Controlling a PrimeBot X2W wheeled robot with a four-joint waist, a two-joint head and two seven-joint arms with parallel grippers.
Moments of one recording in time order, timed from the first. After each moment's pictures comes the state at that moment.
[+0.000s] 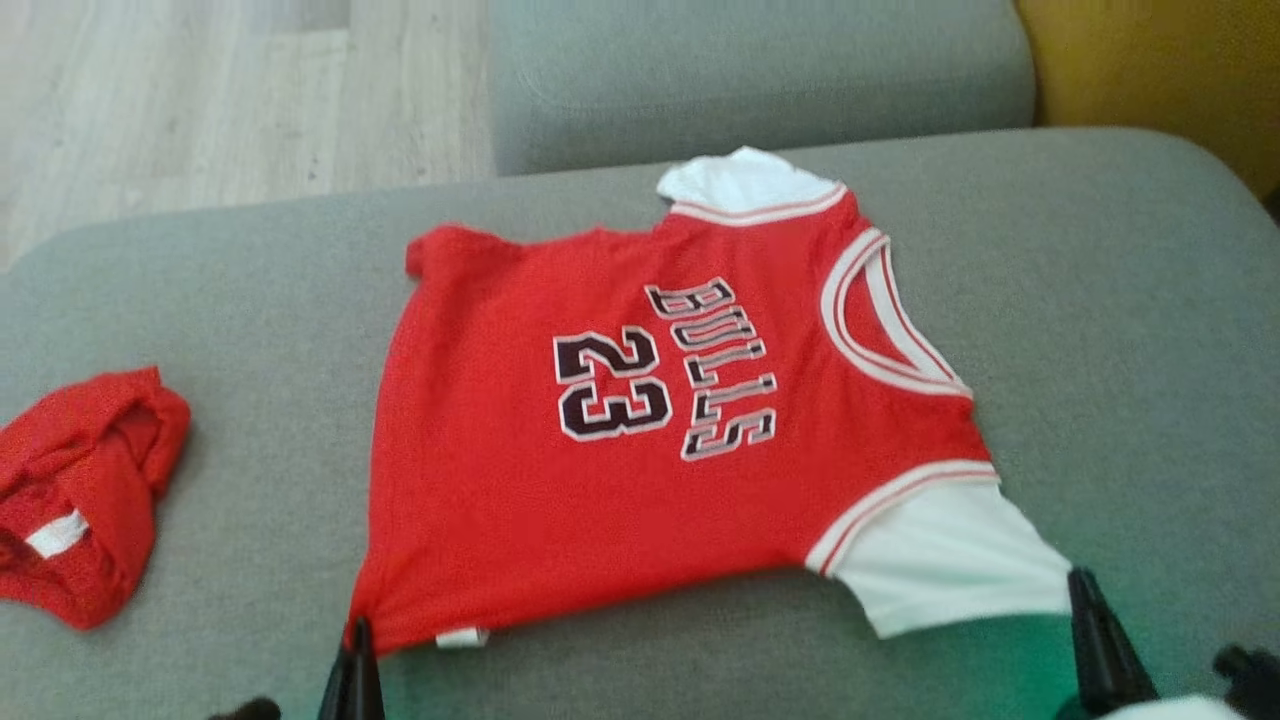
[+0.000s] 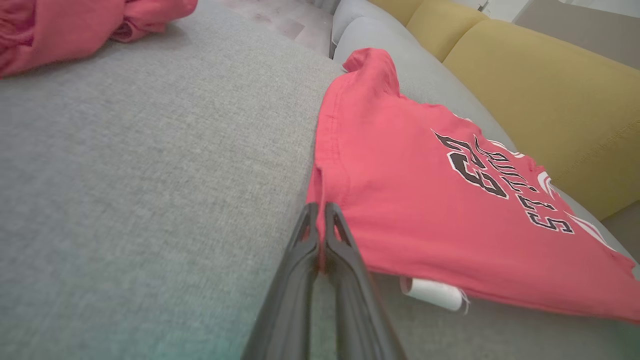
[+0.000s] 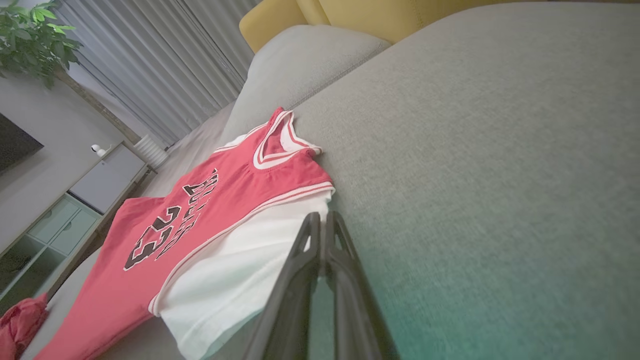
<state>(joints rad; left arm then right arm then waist) 0.06 0.04 -0.11 0.53 -0.56 -0.12 -0.25 0.19 -0.21 0.13 0.30 0.74 0.13 -0.22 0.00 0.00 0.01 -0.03</state>
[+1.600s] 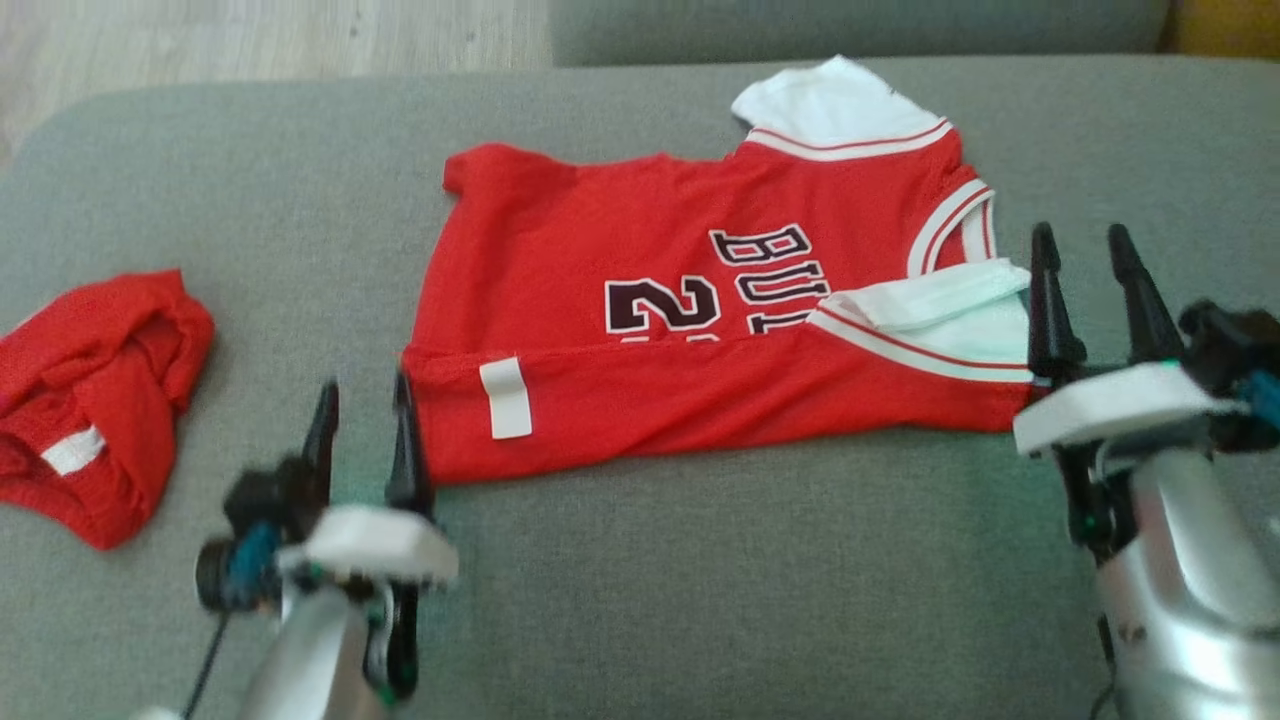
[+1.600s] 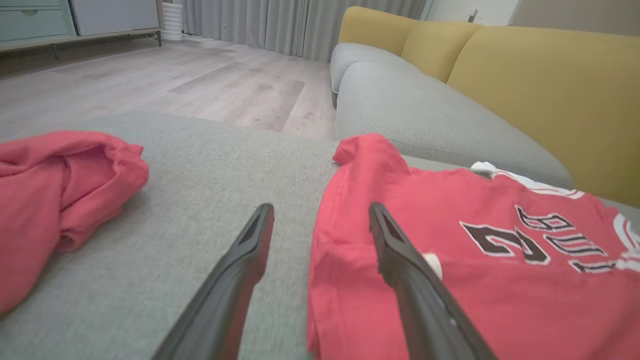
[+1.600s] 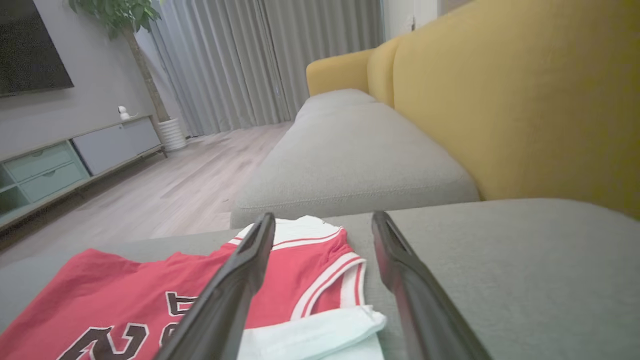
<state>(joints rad) -0.34 0.04 -0.16 0.60 -0.36 0.00 -0.25 -0.43 -0.13 0.03 0.58 0.28 0.13 -0.25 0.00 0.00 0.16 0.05</state>
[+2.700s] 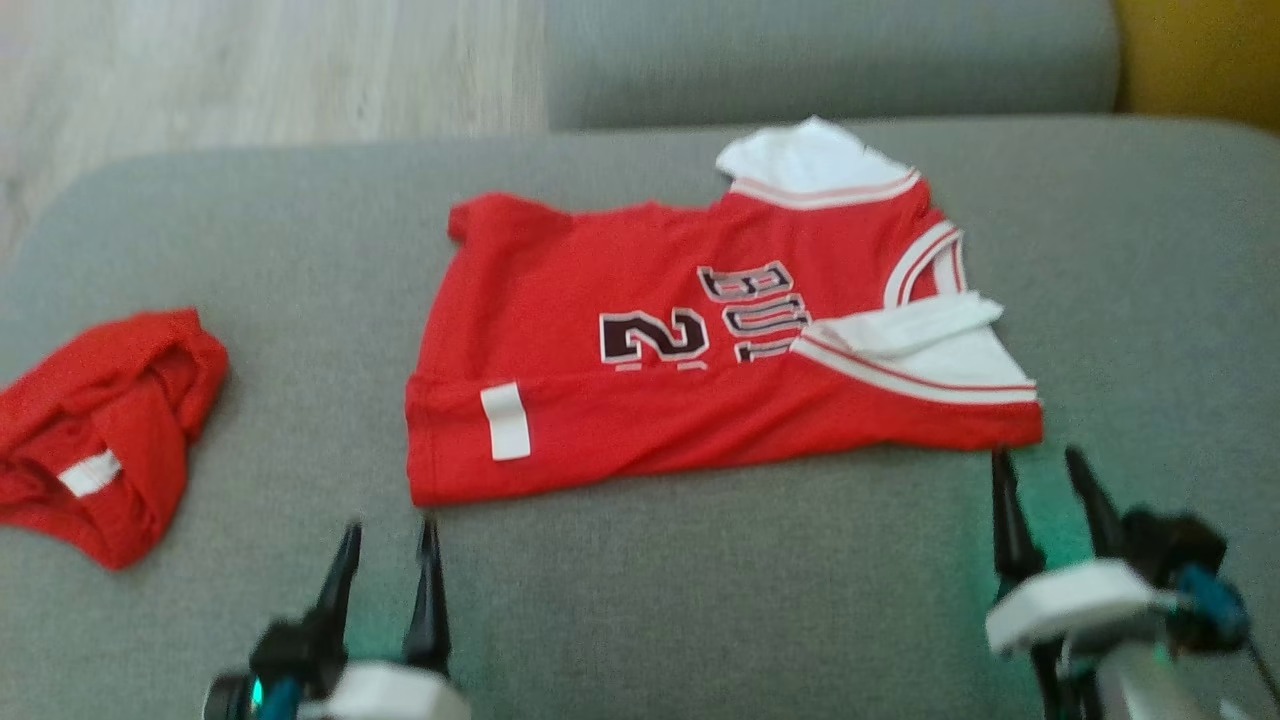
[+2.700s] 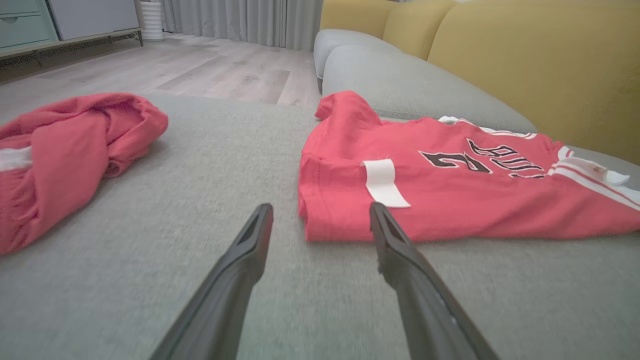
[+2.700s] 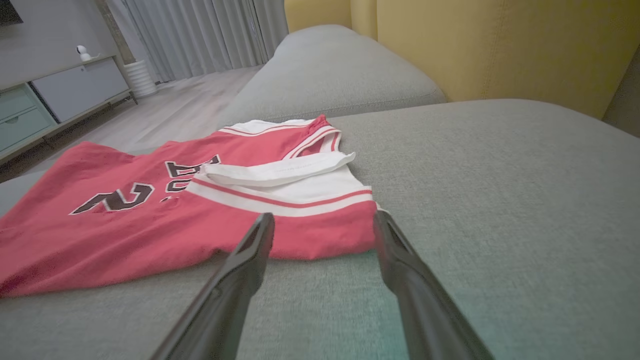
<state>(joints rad) 0.01 0.04 -0.17 0.37 -0.24 0.00 -0.25 -0.09 -0.05 -0.05 0.50 0.14 0.13 -0.25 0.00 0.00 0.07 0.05</state>
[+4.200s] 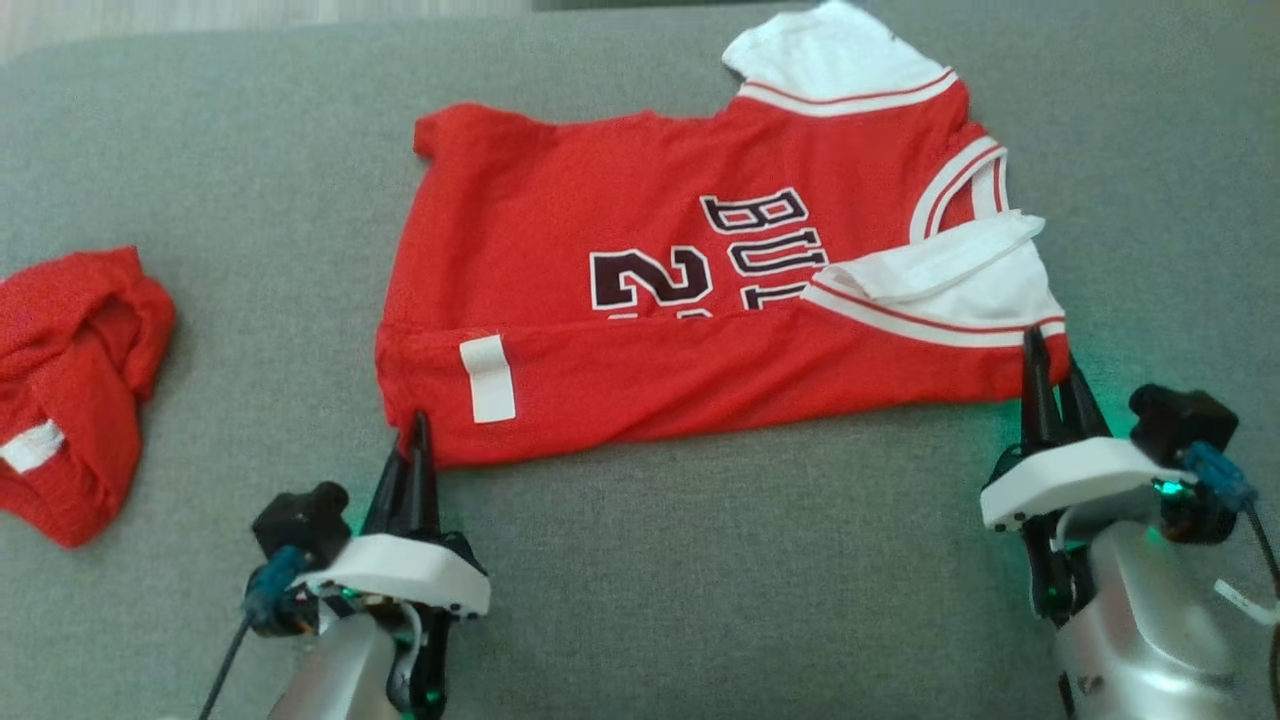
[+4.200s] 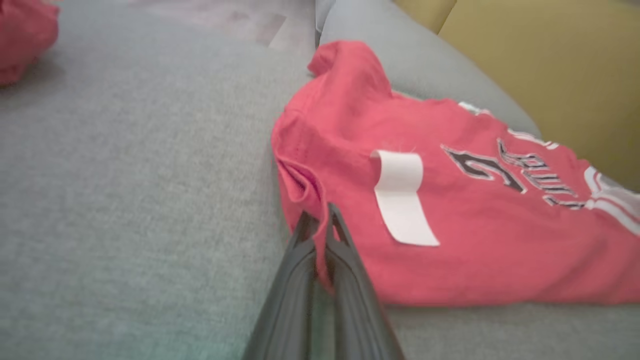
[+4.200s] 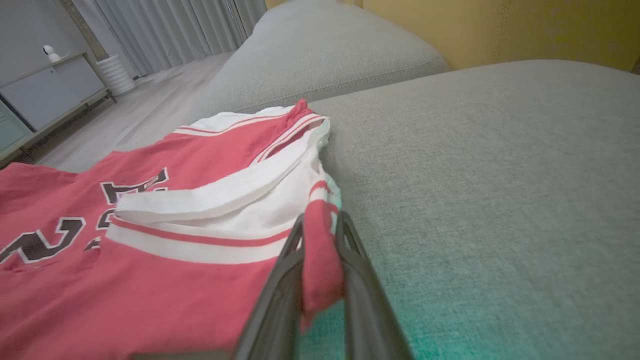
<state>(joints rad) -0.29 0.04 -0.28 0.63 -0.50 -0.06 -0.26 -0.36 -0.05 -0.08 0.69 0.19 0.13 -0.26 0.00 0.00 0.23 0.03</state>
